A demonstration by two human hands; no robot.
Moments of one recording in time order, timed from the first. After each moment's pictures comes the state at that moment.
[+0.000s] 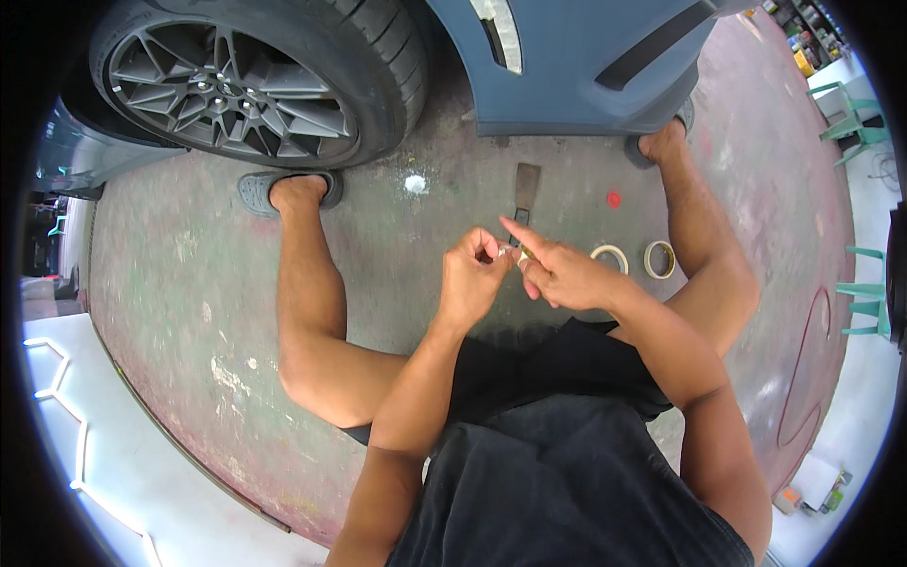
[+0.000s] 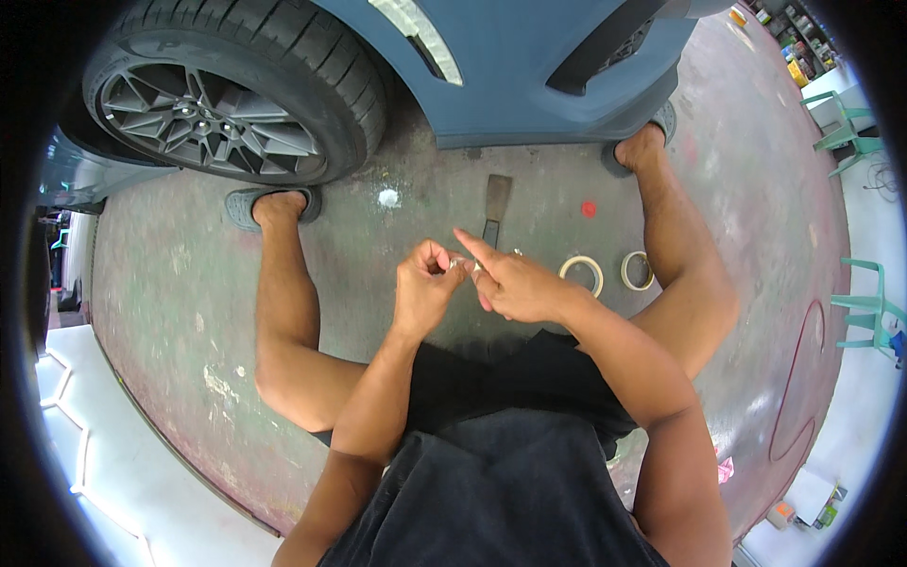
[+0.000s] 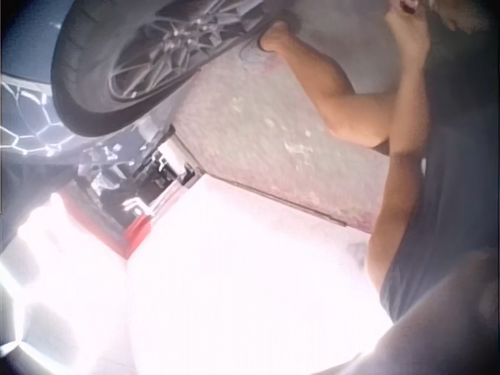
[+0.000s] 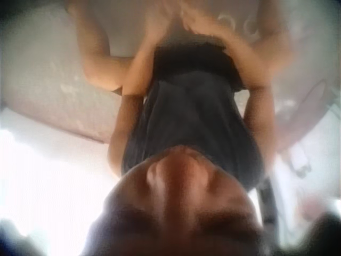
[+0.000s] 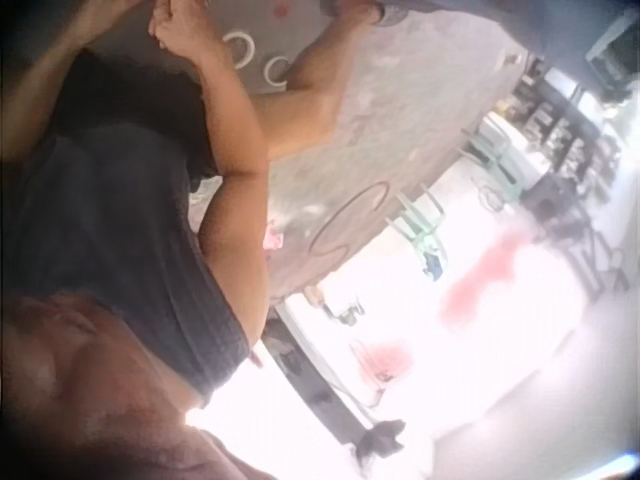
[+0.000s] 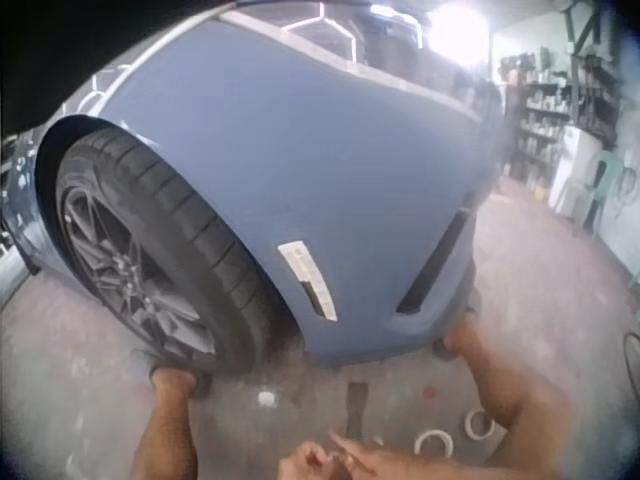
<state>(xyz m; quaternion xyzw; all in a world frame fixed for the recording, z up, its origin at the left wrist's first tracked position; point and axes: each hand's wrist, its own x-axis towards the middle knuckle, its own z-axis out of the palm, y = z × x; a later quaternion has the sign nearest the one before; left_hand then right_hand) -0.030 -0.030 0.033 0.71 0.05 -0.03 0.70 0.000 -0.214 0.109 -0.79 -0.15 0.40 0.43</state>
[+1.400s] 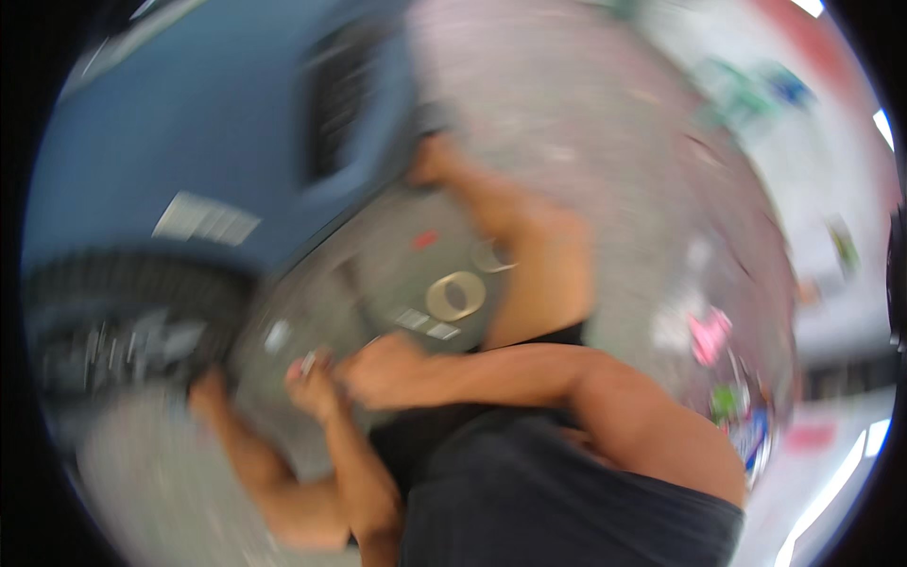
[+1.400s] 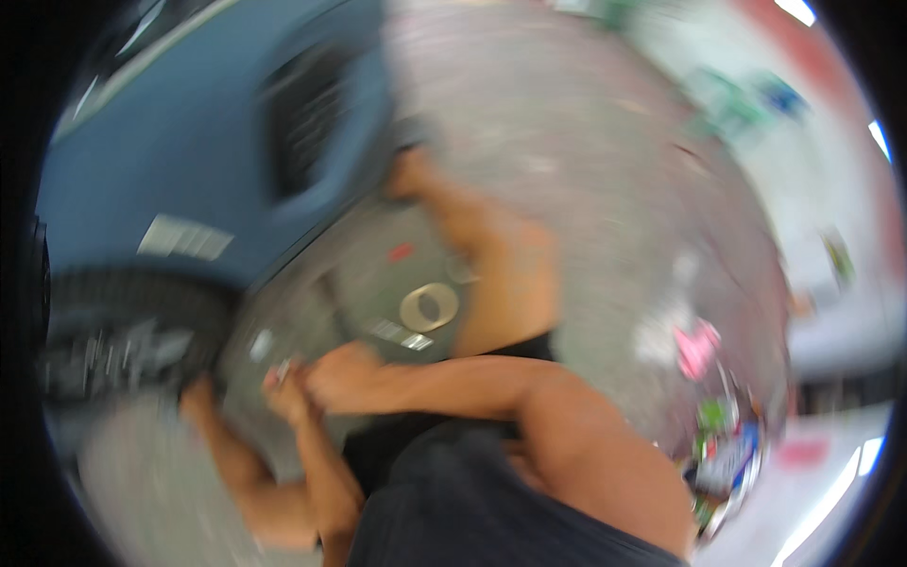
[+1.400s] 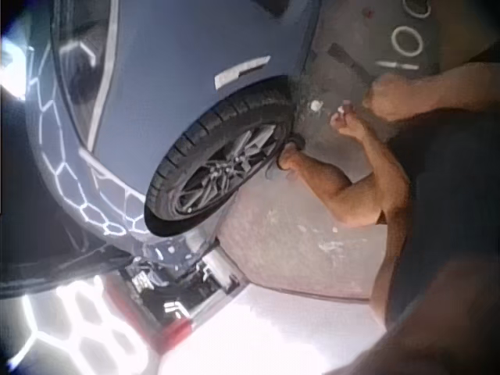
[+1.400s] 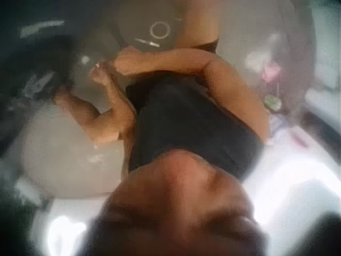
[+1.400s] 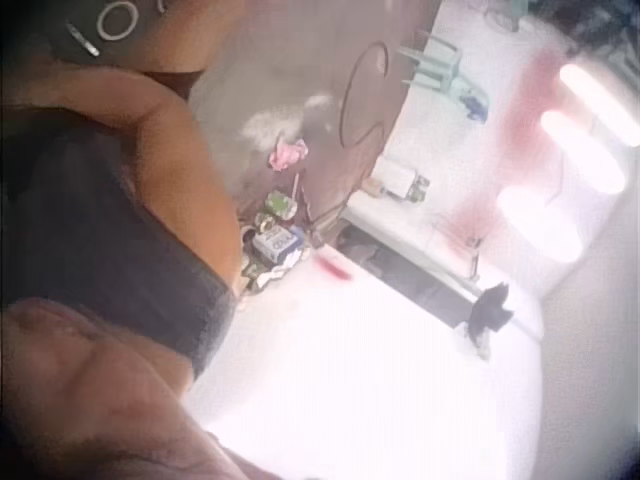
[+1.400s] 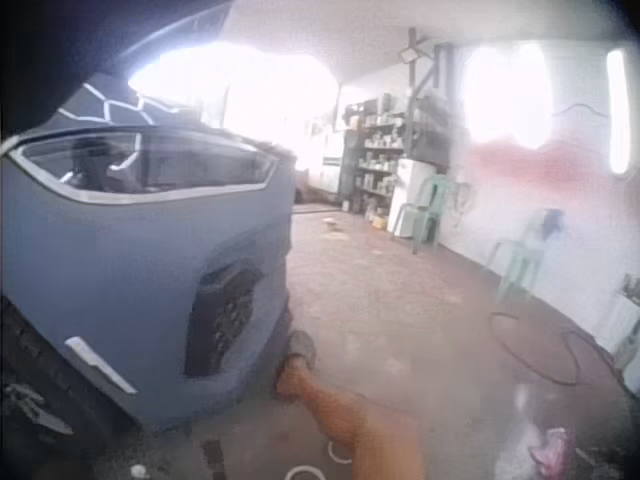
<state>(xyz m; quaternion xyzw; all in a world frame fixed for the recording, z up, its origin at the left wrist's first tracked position) 0.000 0.016 -0.062 0.67 0.22 0.05 0.71 -0.041 -0.180 0.102 -0.93 -0.23 0.09 0.27</state>
